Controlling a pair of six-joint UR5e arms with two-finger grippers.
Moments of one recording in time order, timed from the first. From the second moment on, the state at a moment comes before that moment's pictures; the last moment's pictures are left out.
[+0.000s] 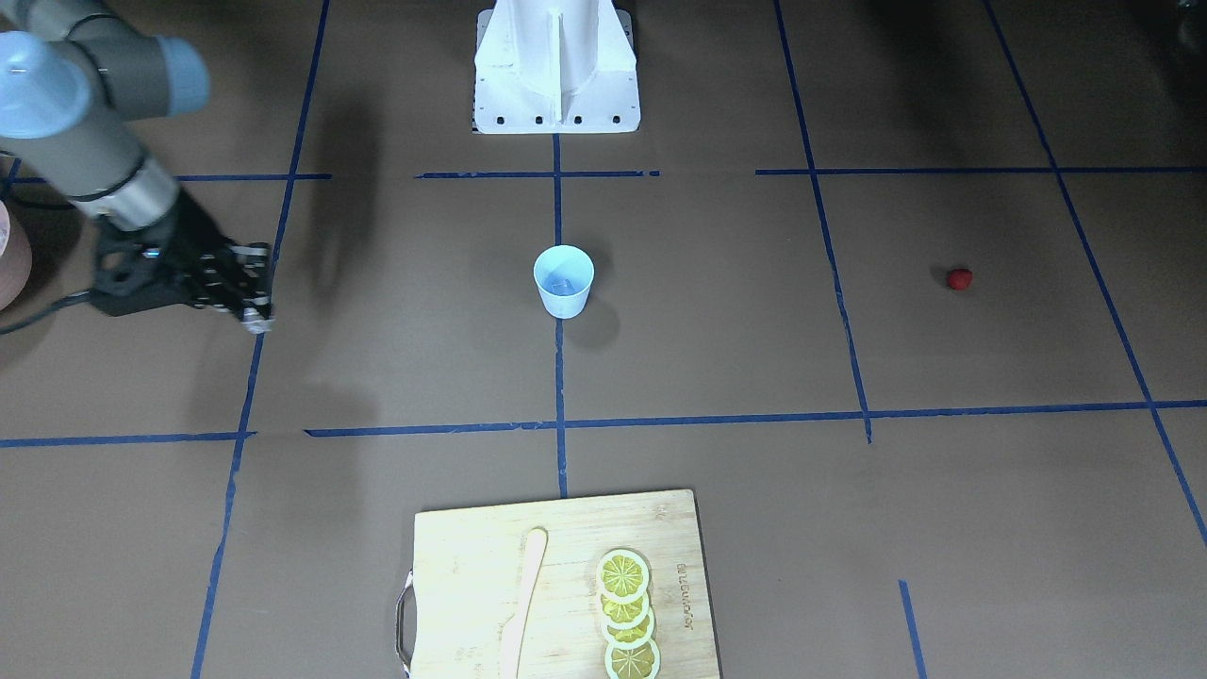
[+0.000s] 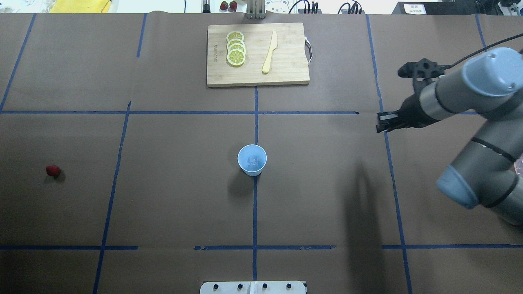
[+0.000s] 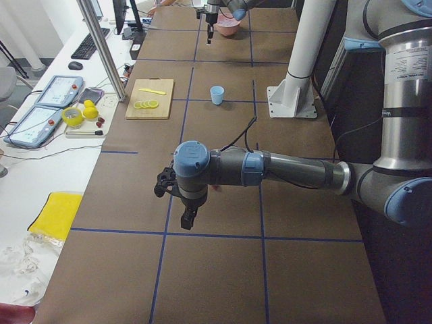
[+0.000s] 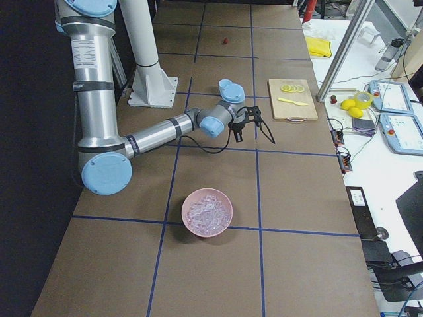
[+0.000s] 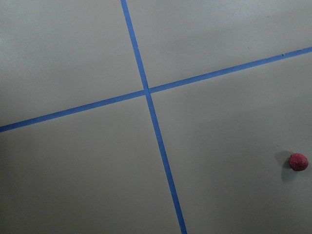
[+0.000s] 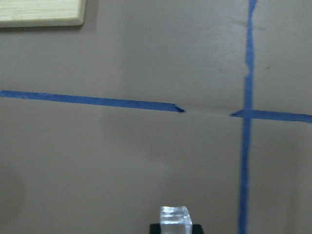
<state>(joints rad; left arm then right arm) -1.65 -1.49 -1.80 -1.45 -2.40 0.30 0.79 -1.31 1.86 -1.29 2.05 0.99</state>
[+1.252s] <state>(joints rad) -1.65 -1.49 -1.79 -1.45 -2.41 0.30 0.43 -0.72 1.68 -1.77 1.71 1.38</state>
